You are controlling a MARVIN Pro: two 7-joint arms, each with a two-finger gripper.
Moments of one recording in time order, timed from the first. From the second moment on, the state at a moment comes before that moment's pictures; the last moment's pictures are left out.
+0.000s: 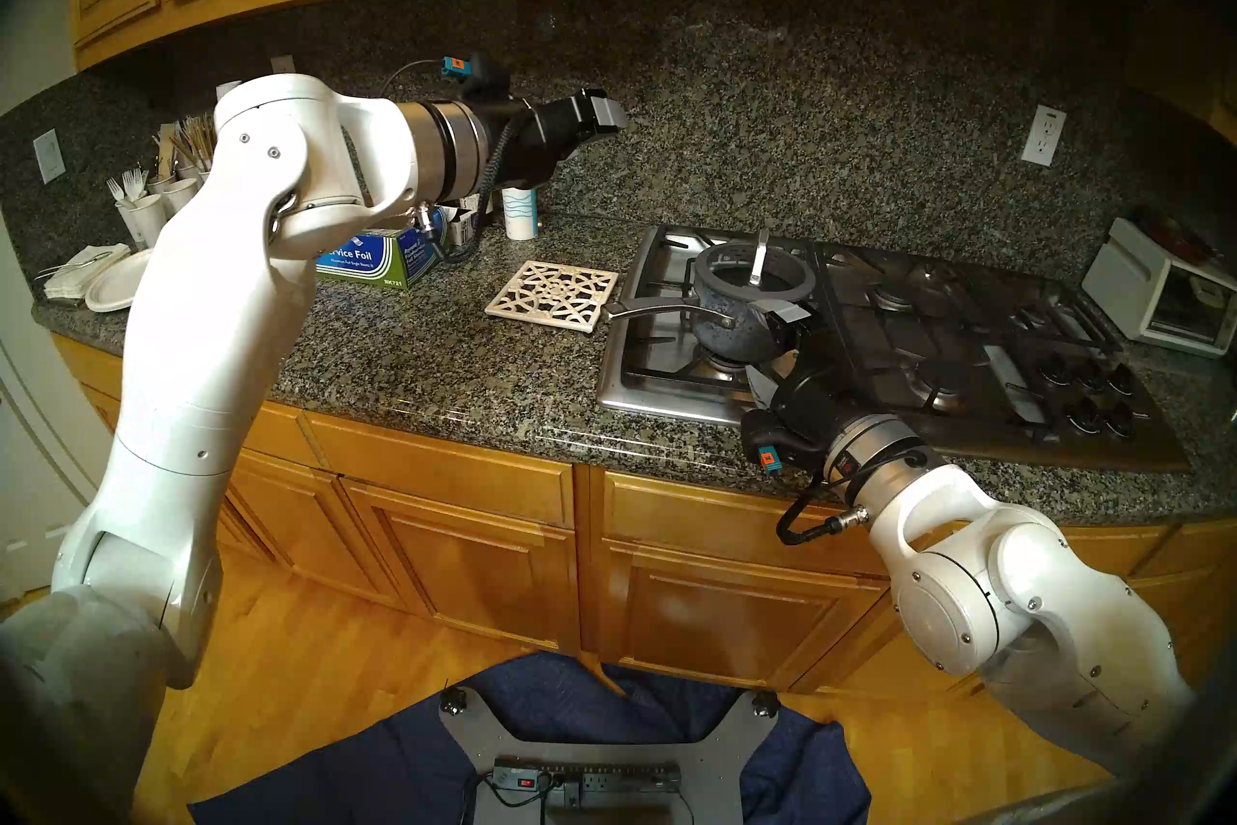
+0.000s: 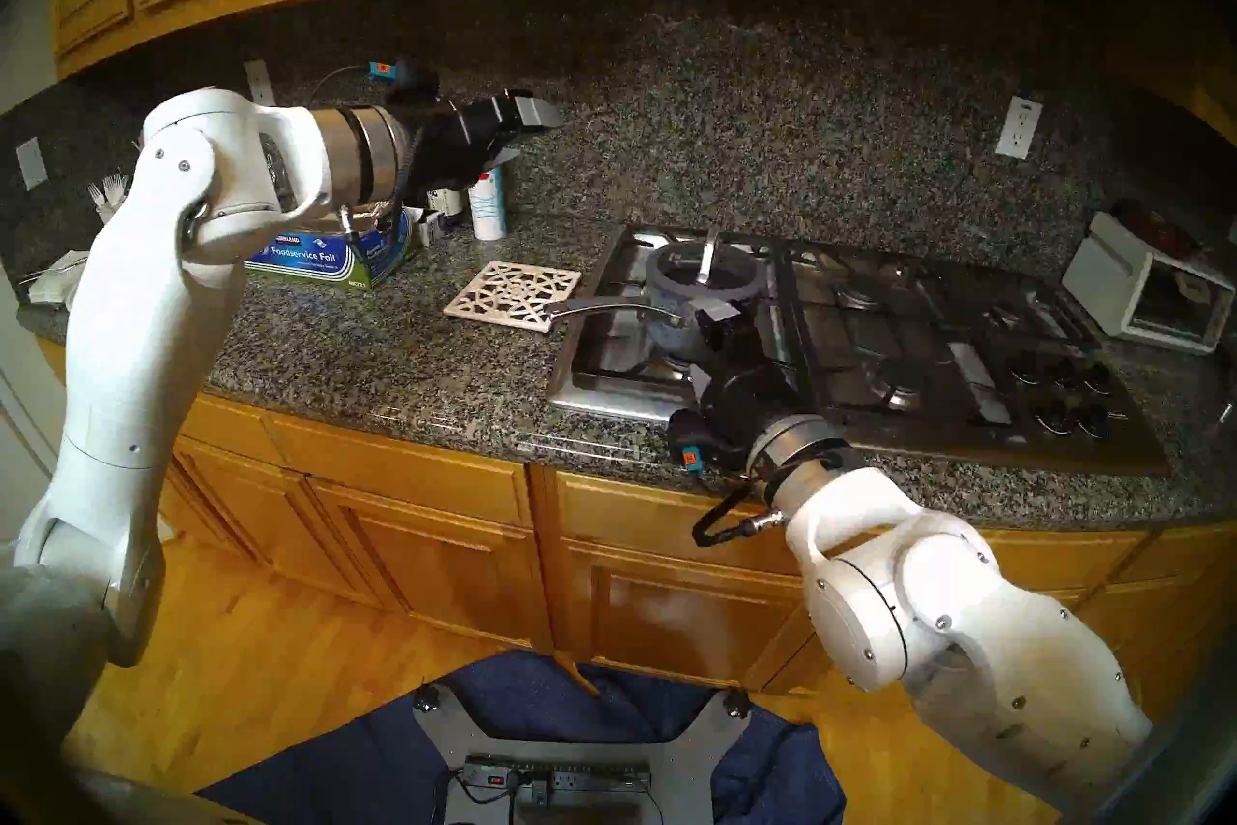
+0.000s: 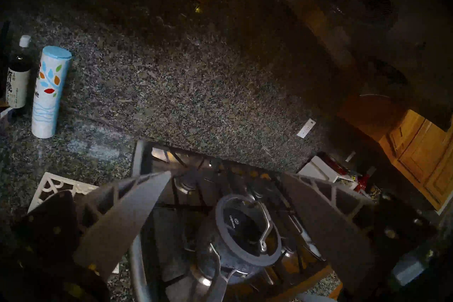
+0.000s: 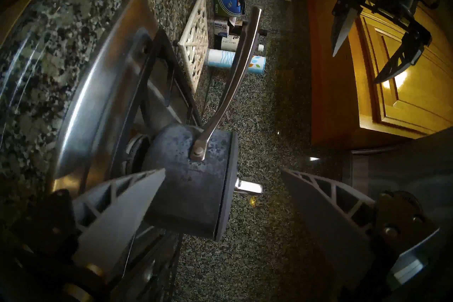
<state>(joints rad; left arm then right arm) 0.88 -1.05 -1.28 -1.92 -1.67 0.79 0.51 -1.92 -0.72 1.32 -2.42 -1.13 0.39 0.29</state>
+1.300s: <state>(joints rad) 0.69 -1.25 -1.17 -1.70 -1.55 0.89 0.55 -1.92 -0.72 1.33 -2.42 -1.13 0.38 0.29</state>
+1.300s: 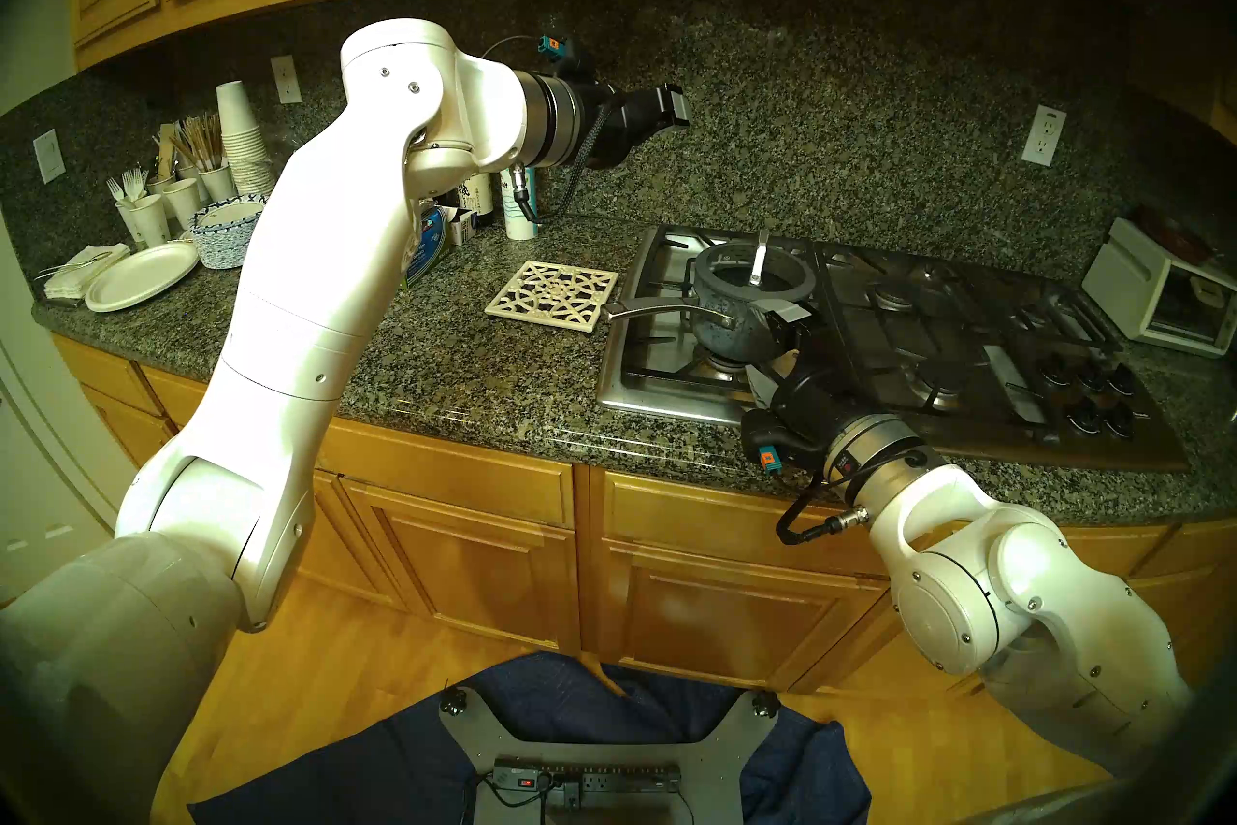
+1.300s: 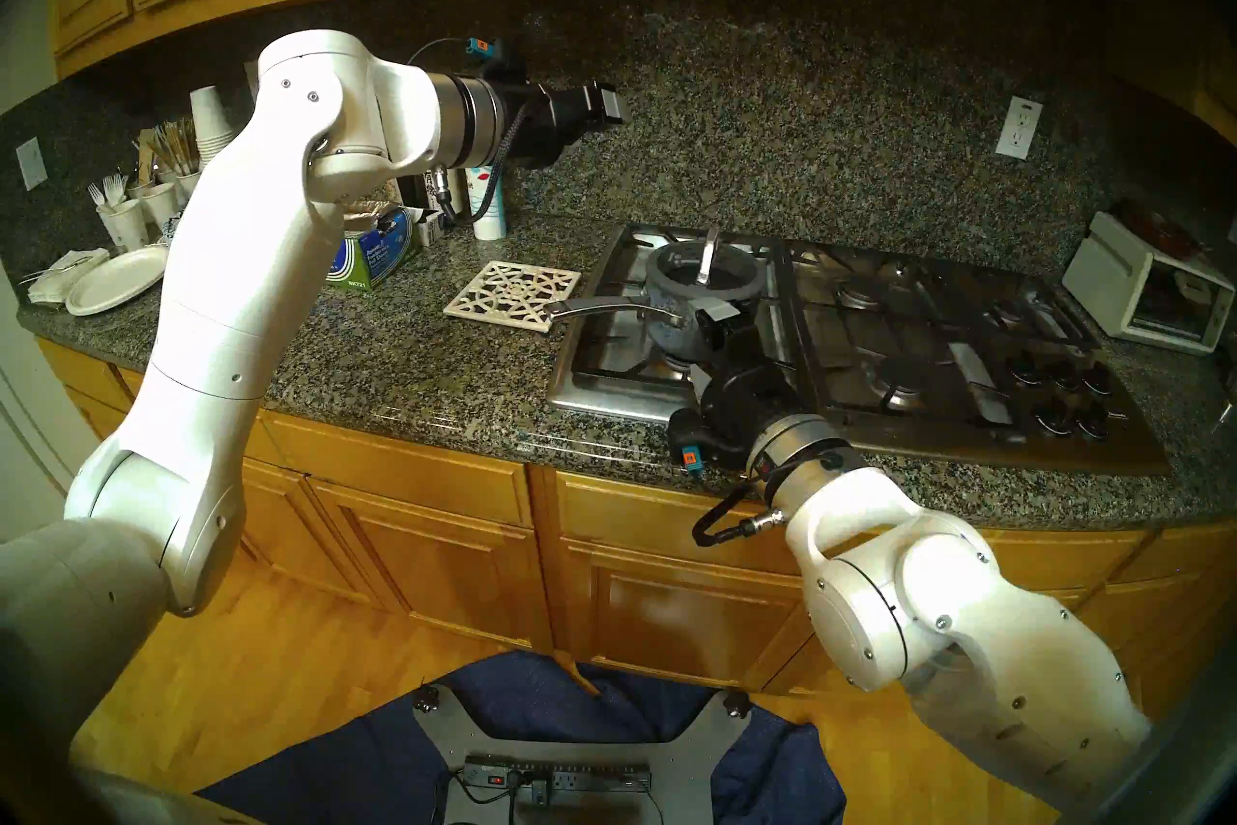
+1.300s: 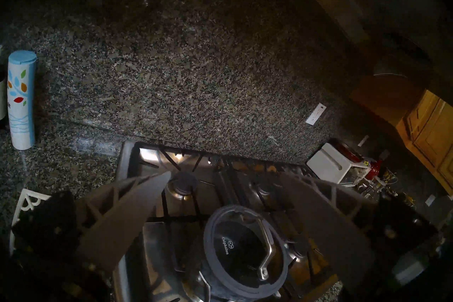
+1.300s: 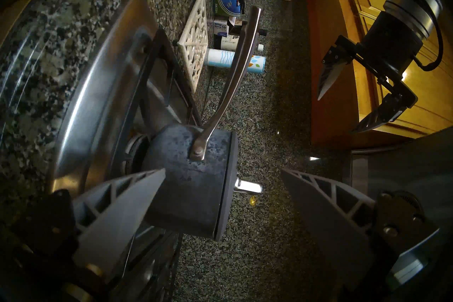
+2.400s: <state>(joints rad) 0.60 -1.38 -1.22 -1.40 -1.86 0.96 0.59 -1.92 -0.72 1.33 -2.42 -1.13 0.38 0.29</state>
